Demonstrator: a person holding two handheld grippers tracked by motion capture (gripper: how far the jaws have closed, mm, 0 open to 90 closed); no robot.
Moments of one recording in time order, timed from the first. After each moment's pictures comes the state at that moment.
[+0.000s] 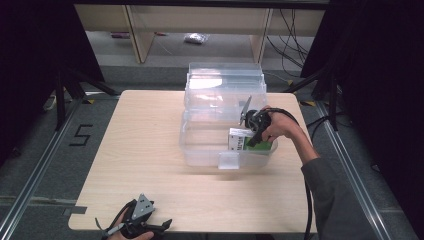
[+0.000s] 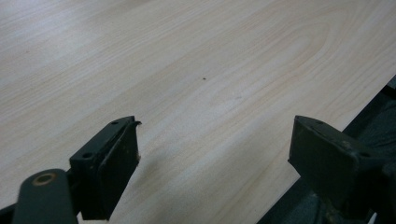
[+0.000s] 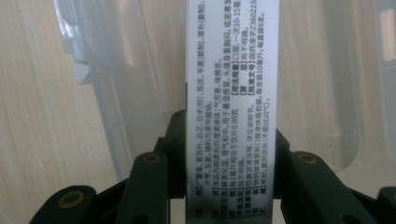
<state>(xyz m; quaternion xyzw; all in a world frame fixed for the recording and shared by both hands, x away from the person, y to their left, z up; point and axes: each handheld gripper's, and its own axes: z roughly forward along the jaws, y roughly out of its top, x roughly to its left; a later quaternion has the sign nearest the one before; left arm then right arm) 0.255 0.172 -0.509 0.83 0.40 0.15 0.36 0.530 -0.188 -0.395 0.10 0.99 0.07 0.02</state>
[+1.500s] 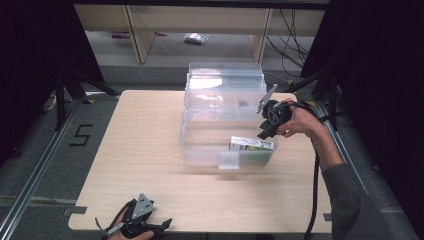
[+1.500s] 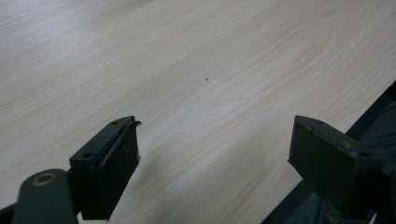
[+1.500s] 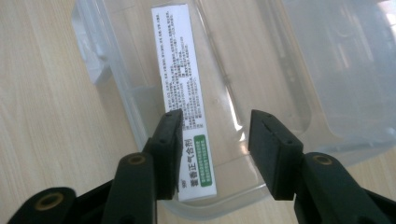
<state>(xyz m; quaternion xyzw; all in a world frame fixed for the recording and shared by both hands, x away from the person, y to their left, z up) 0.257 0.174 -0.508 0.84 0.39 0.15 0.35 0.513 -0.231 -0.350 0.17 0.97 0.16 0.06</state>
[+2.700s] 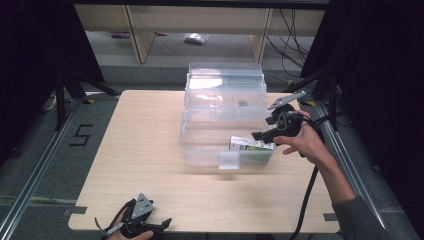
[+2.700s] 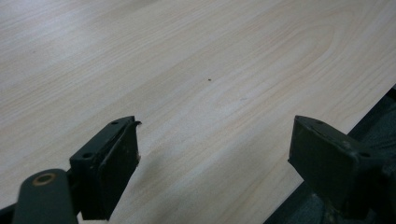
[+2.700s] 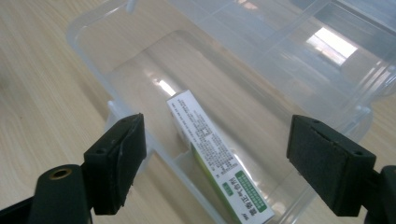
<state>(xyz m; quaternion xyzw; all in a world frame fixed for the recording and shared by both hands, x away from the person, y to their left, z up) 0.256 0.173 -0.509 0.83 0.40 0.15 0.37 0.451 -0.237 -0.336 0.34 0.87 0.33 0.12</state>
